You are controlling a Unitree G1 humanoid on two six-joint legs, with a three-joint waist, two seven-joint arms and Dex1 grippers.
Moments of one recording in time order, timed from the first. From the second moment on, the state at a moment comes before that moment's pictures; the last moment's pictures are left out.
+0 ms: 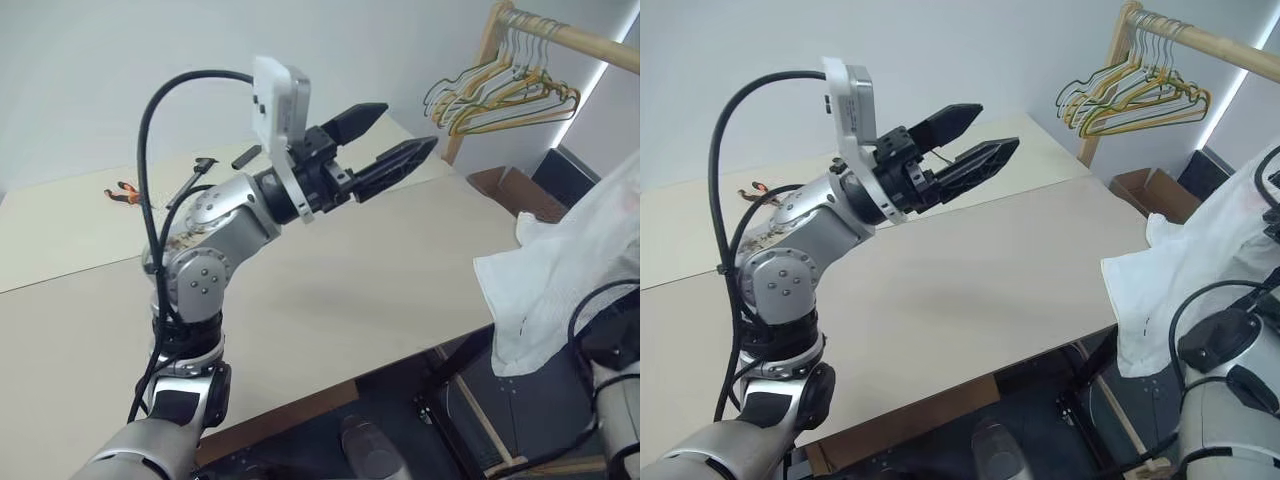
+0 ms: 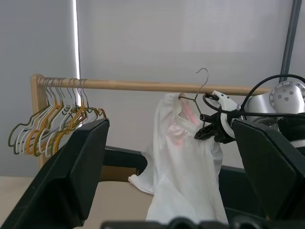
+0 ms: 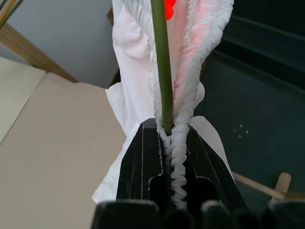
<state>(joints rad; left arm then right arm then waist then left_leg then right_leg) -0.82 0.20 0.06 -0.39 -0.79 0.81 -0.47 -1.11 -0.77 -0.90 0.22 0.11 1.61 -0.20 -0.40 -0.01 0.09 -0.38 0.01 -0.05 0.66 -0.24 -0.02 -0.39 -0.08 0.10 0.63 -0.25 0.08</state>
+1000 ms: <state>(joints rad) -0.82 0.20 0.06 -0.34 -0.83 0.74 -0.52 -0.97 -0.71 -0.75 0.19 -0.02 1.44 -0.21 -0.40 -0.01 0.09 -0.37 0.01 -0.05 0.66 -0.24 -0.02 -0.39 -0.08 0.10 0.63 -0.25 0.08</state>
